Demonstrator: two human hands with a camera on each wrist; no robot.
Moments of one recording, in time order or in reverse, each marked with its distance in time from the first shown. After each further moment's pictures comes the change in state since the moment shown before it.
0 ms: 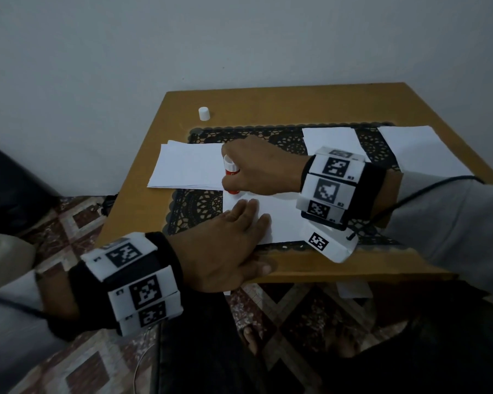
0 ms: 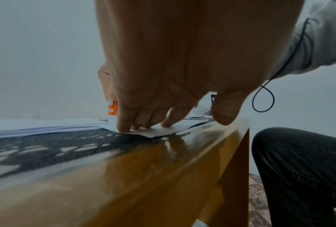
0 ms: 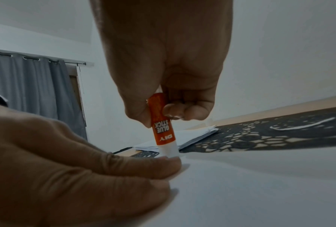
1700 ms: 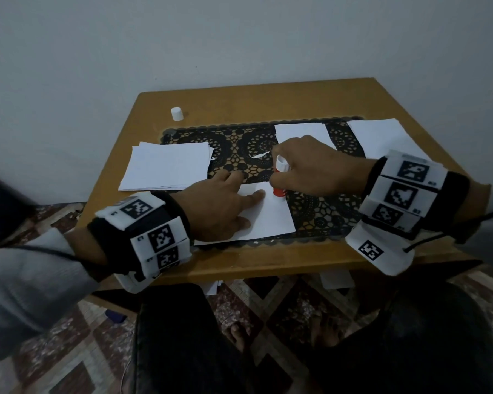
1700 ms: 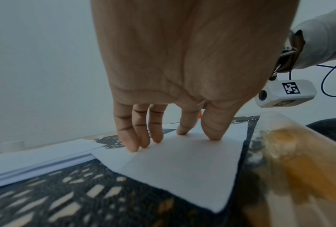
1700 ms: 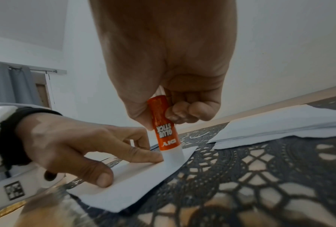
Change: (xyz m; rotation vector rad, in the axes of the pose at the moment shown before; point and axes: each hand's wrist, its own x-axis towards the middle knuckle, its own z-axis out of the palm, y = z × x) left_hand 0.055 -0.007 -0.030 0.239 0.158 -0.021; right_hand -0.087 0.054 -0.031 0.031 0.017 0.268
